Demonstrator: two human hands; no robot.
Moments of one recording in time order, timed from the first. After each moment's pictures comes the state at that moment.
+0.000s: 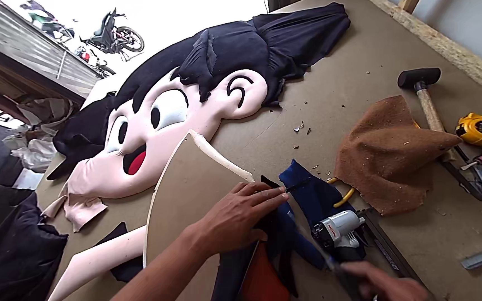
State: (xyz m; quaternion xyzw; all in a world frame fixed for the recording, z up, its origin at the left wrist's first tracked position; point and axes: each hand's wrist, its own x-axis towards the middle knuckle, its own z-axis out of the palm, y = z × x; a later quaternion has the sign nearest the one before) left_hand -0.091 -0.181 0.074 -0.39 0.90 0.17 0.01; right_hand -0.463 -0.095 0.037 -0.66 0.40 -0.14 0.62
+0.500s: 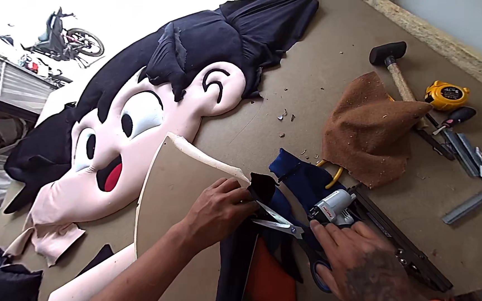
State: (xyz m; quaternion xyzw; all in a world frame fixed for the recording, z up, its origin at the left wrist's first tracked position) left_hand -0.057 -0.189 0.063 -0.32 0.95 0.03 -0.07; right_hand -0.378 -0.090 0.017 -0.86 0.50 -0.09 0.02
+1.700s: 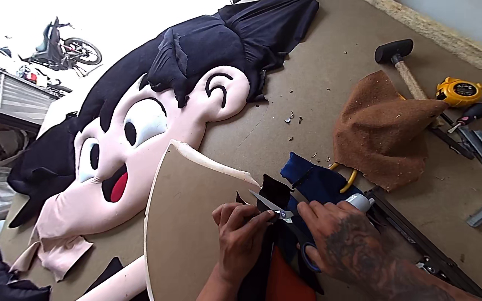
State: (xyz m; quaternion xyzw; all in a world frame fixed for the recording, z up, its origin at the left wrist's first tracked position) left_hand -0.076 -0.135 0.001 -0.53 0.77 0.03 -0.36; right_hand -0.329 -0.148 0.038 -0.87 0.48 -0.05 0.08
